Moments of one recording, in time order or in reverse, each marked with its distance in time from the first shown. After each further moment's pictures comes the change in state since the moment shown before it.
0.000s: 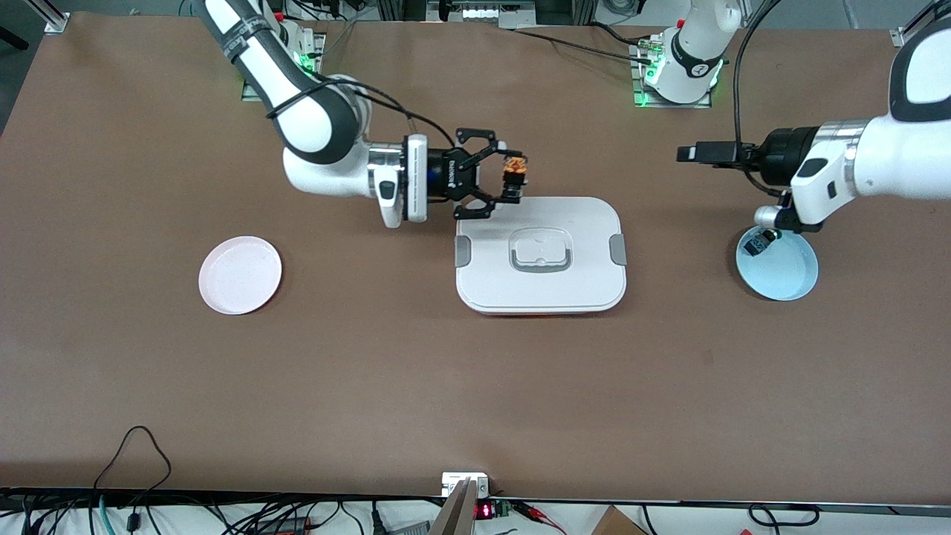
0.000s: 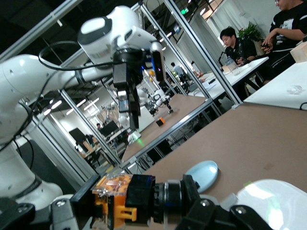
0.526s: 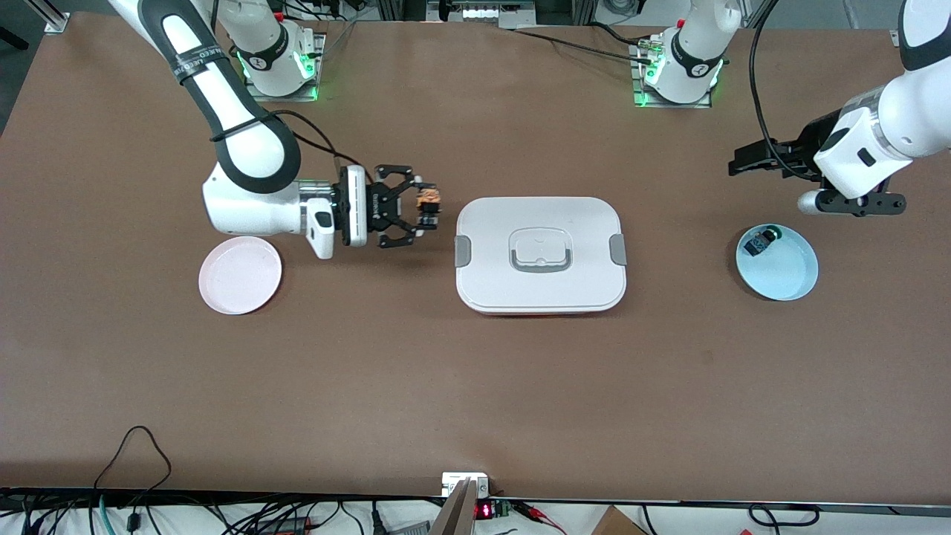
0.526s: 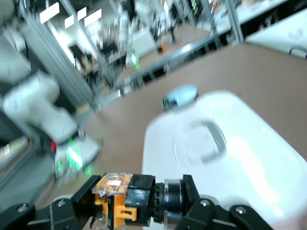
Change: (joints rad) left arm -0.035 -0.123 -0.002 0.006 0.433 0.114 -0.001; right arm -0.239 -0.018 -0.004 -0.132 -0.500 -0.156 0.001
